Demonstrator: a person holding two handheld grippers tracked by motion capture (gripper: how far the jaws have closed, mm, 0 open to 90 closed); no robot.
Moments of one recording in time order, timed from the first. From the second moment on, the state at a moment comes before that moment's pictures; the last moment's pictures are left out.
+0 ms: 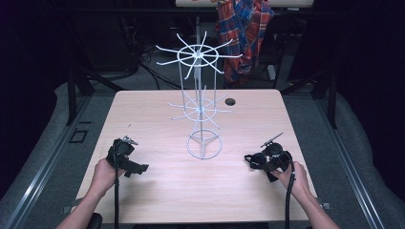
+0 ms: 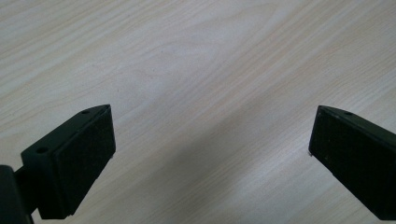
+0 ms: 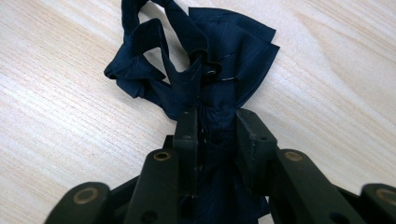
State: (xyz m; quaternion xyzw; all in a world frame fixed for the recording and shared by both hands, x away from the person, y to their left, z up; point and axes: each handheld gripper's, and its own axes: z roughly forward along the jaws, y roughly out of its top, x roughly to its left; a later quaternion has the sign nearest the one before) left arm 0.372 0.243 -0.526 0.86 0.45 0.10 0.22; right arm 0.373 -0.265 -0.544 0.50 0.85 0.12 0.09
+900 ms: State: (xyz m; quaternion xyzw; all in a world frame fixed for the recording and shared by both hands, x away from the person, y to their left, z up) left arm 0.372 0.243 -0.526 0.86 0.45 0.09 0.22; right arm 0.370 -0.267 -0.530 0.50 0.84 0.19 0.08
